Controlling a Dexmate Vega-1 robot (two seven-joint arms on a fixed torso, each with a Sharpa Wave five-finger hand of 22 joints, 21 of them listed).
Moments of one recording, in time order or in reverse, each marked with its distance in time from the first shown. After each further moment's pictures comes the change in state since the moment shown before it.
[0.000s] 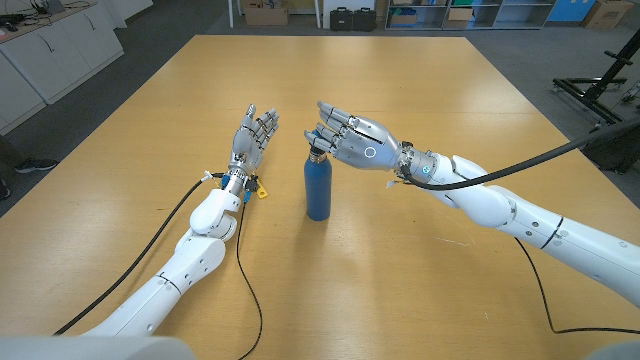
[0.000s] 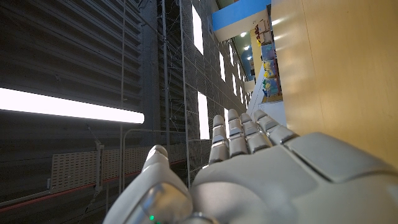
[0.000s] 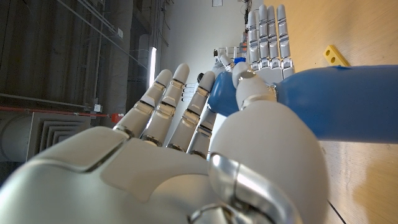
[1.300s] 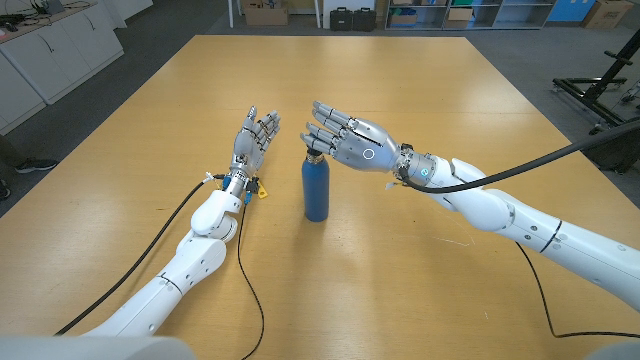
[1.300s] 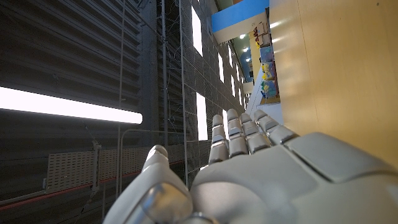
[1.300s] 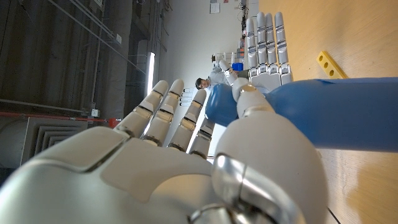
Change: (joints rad) left arm 0.005 -0.002 0.003 0.013 -0.011 -0.001 -0.014; left_hand 0.000 0.000 0.000 0.000 0.000 0.009 -0.009 0.000 0.000 0.005 -0.005 0.000 0.000 0.000 0.000 0.000 0.000 0.000 0.000 0.000 0.000; right arm -0.009 0.002 -0.007 -0.001 -0.015 -0.006 0.038; right_hand -0.149 -0.005 -0.015 0.051 0.055 -0.200 -0.061 -0.098 -0.013 -0.326 0.004 -0.032 0.033 -0.236 0.022 -0.051 0.046 -0.139 0.022 -0.070 -0.003
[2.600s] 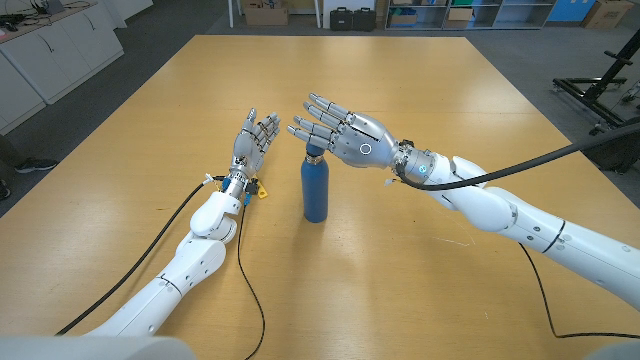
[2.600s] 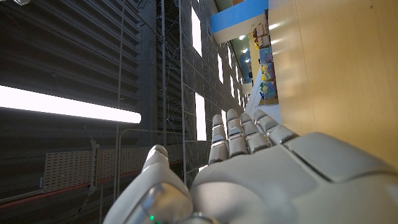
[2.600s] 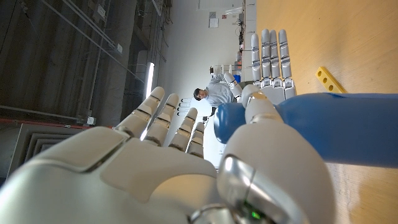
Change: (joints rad) left arm -0.005 -0.003 0.000 0.016 -0.012 0.000 -0.016; left_hand 0.000 0.000 0.003 -0.003 0.000 0.005 0.005 -0.004 0.005 0.000 0.000 -0.008 0.000 0.000 0.000 0.000 0.000 0.000 0.000 0.000 0.000; right arm -0.013 -0.006 0.030 -0.055 -0.017 0.001 0.110; right_hand -0.089 -0.047 -0.012 -0.002 0.048 -0.322 0.093 -0.127 -0.002 -0.282 0.039 -0.008 0.009 -0.187 0.009 -0.003 0.006 -0.057 0.021 -0.034 0.000
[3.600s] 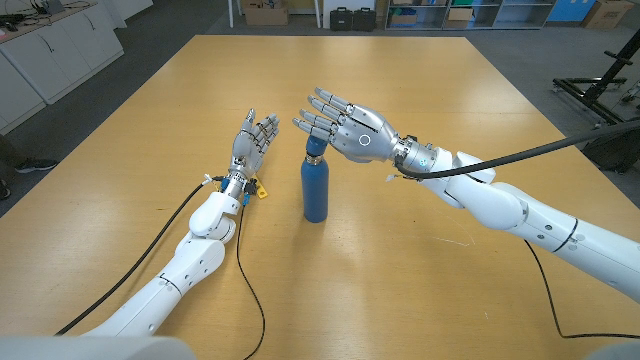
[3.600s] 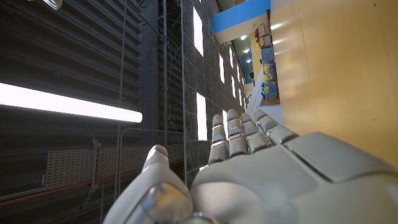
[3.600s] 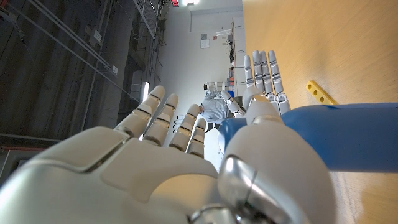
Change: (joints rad) left arm 0.006 0.004 -0.008 -0.004 -0.012 -0.010 -0.012; left_hand 0.000 0.000 0.000 0.000 0.000 0.000 0.000 -0.004 0.000 0.000 0.000 0.000 0.000 0.000 0.000 0.000 0.000 0.000 0.000 0.000 0.000; right arm -0.057 -0.031 0.069 -0.085 0.039 0.028 0.156; right_hand -0.018 0.008 -0.003 0.003 0.015 0.062 -0.007 0.023 0.000 0.045 -0.013 0.019 0.000 -0.009 -0.002 0.008 -0.009 0.004 -0.040 0.000 0.000
